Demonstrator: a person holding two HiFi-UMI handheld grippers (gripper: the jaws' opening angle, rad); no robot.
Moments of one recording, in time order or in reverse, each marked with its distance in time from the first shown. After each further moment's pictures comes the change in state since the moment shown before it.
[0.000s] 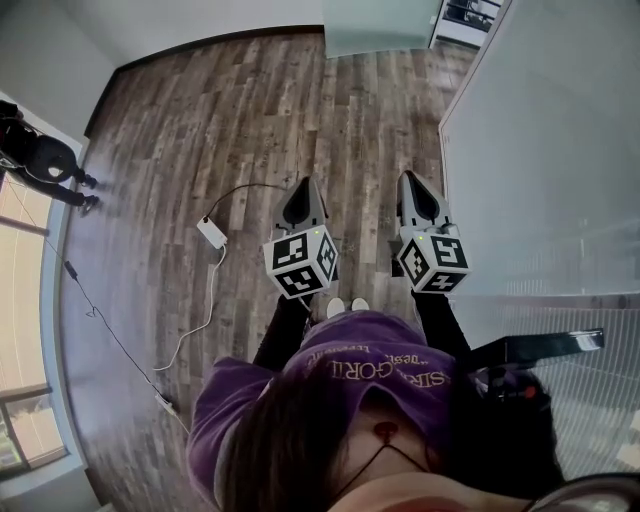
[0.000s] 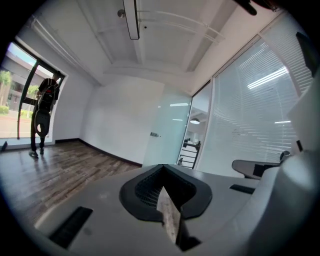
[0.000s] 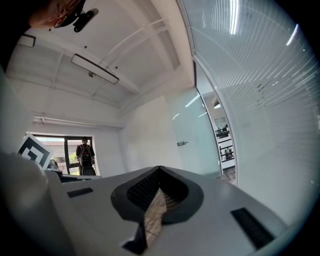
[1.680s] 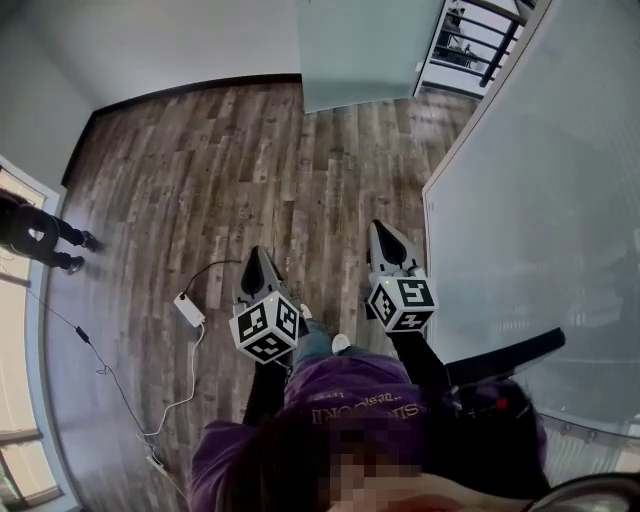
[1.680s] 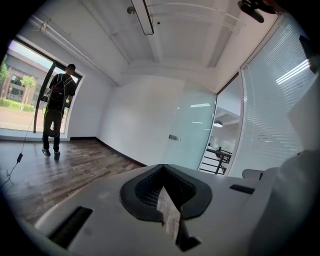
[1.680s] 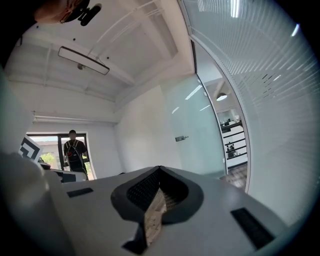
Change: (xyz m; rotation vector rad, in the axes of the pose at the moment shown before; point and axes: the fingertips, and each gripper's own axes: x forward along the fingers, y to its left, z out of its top) left arm 0.212 0.067 0.040 -0.098 -0.039 0.218; right arm 0.242 -0.106 0.015 0.008 0.058 0.022
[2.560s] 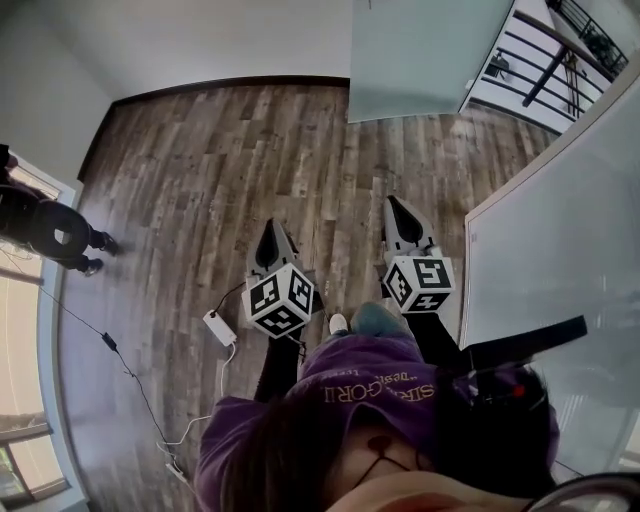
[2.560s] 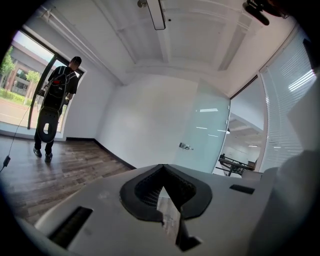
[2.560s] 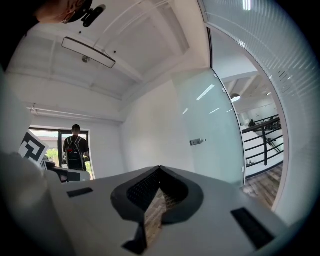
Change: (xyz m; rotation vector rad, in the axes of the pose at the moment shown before) left arm 0.237 0.119 0.108 -0.048 -0.042 0.024; right arm 0.282 0.071 0.047 -0.064 -0.027 0.077
